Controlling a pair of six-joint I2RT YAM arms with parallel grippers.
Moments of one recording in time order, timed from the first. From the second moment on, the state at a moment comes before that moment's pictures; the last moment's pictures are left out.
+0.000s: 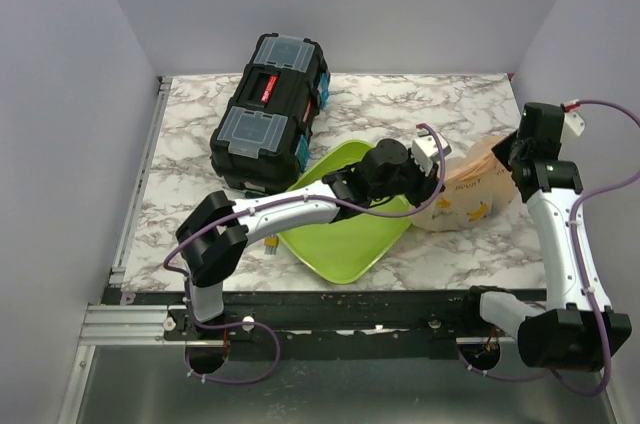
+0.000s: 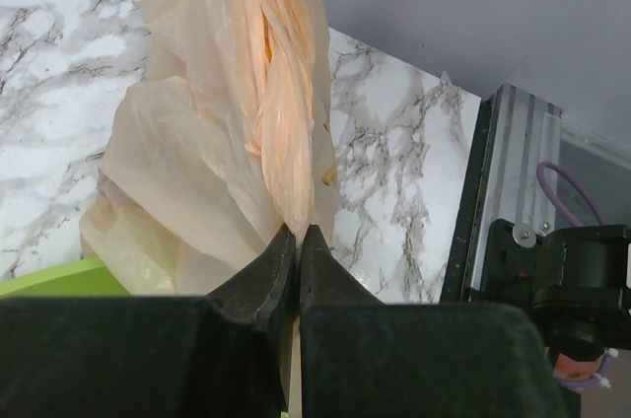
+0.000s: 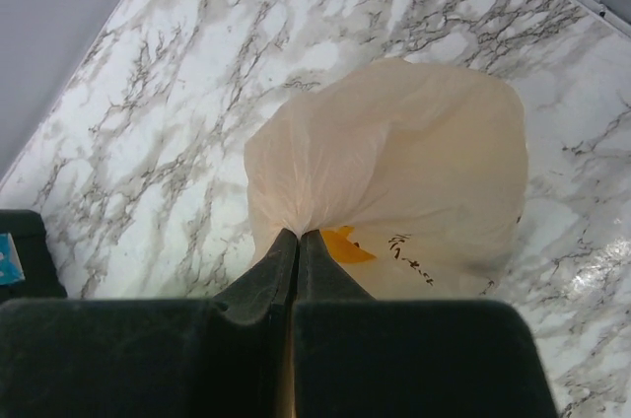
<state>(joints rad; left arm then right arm) -1.07 1.82 1.44 0.16 0.21 -0.21 -0.10 1.07 1.11 -0.64 0.31 0.69</state>
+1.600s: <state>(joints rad) -1.05 1.80 1.36 0.12 0.33 -0.28 -0.11 1.00 1.09 -0.68 -0.22 0.58</state>
